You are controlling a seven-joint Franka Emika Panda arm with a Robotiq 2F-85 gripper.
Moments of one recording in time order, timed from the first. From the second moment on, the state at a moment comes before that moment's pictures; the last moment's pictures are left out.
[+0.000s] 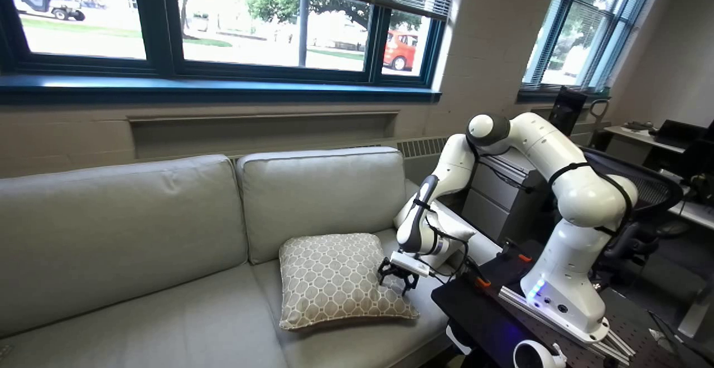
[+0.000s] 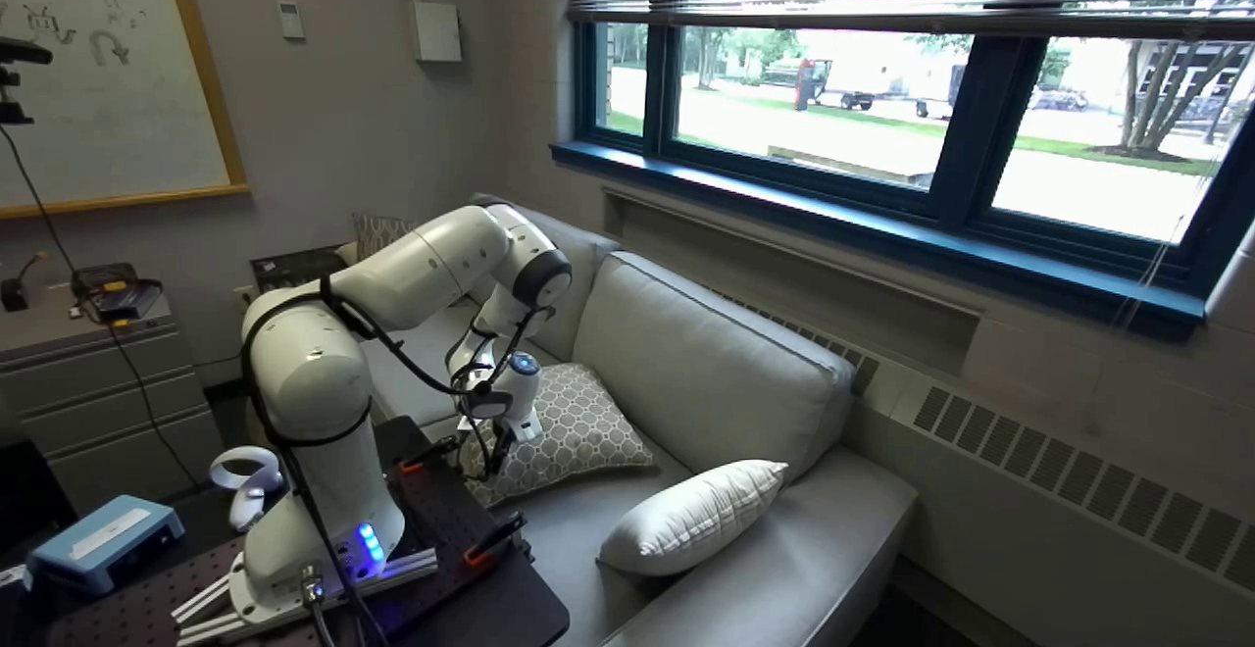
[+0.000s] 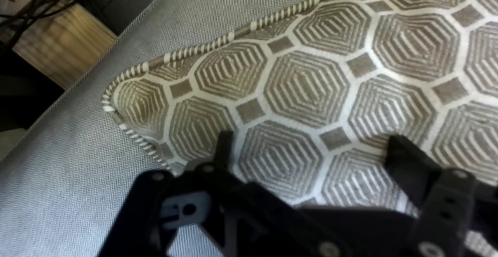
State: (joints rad) arm -0.02 1.16 0.43 -2.20 0.44 3.34 0.54
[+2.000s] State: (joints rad) arm -0.02 1.16 0.43 -2.20 0.44 3.34 0.54
